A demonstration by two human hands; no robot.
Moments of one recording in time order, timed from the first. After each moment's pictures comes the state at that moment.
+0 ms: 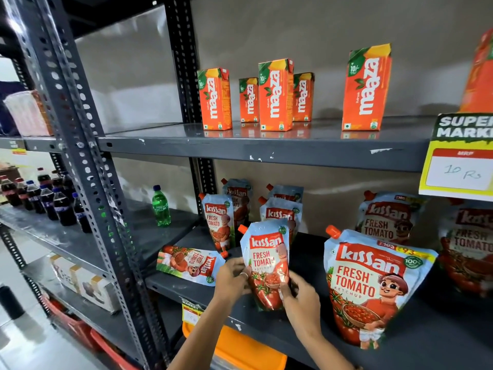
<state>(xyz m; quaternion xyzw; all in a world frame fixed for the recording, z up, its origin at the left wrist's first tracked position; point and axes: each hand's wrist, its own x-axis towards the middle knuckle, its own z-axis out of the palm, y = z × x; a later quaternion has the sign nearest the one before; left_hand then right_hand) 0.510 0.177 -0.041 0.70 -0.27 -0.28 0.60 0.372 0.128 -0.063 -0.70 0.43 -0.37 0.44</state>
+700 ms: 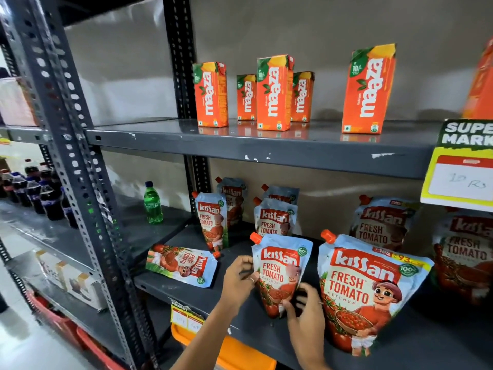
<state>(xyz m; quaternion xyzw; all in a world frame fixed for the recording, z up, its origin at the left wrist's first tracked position) 0.499 0.151 -0.058 0.67 -0.33 -0.27 0.61 0.358 0.115 -0.102 -0.68 0.45 -0.44 0.38</state>
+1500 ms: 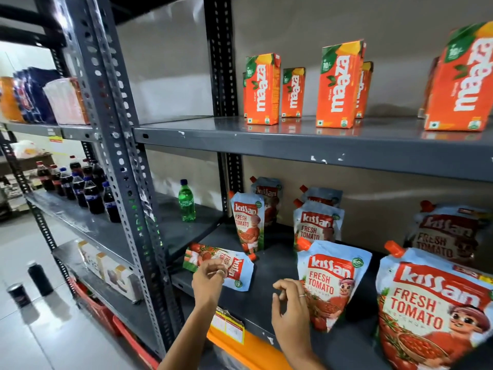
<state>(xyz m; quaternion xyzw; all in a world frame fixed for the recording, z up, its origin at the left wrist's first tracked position) 0.605 0.217 -0.065 0.70 -0.12 -0.13 0.69 0.454 0.152 -0.097 -0.78 0.26 -0.52 0.23</state>
